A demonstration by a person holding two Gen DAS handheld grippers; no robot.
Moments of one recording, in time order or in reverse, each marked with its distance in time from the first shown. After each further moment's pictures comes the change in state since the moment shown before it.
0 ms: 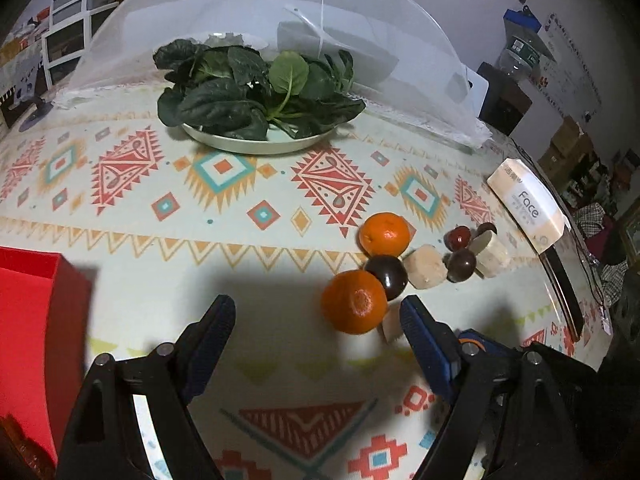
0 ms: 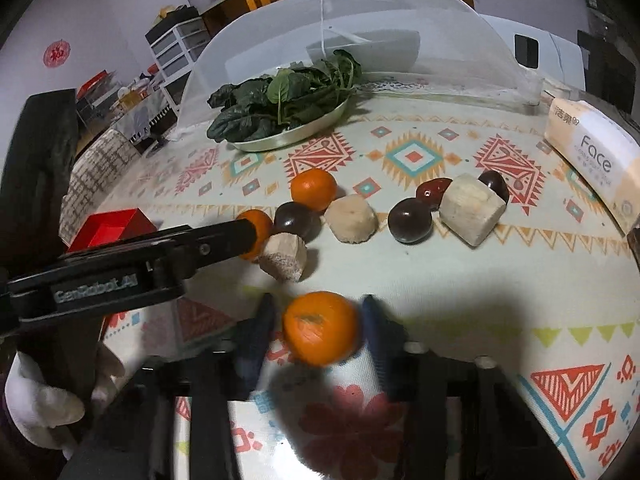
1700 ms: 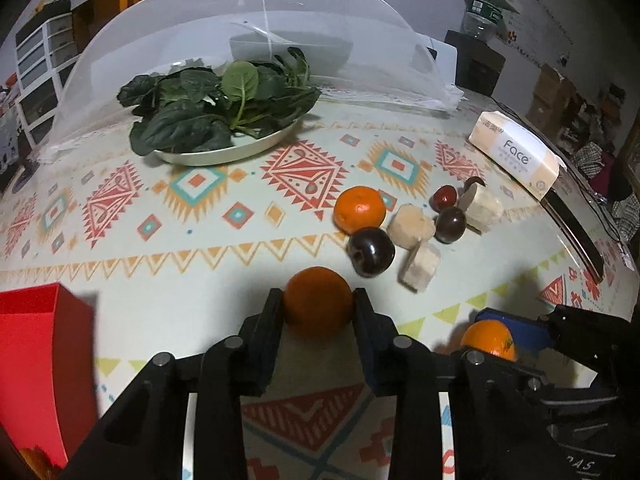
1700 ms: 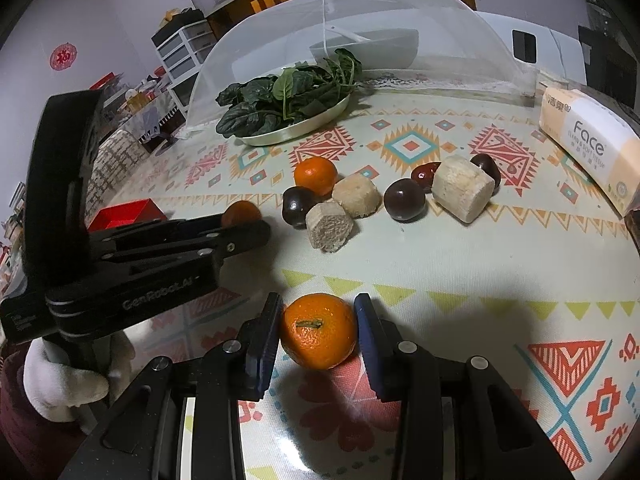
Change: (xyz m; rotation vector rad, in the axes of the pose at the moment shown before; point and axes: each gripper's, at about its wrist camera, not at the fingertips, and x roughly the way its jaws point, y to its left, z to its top) left arm 0.000 -0.024 -0.017 0.212 -0.017 0.064; right arm -0.010 -0.002 -0.013 -0.002 -0.002 0.024
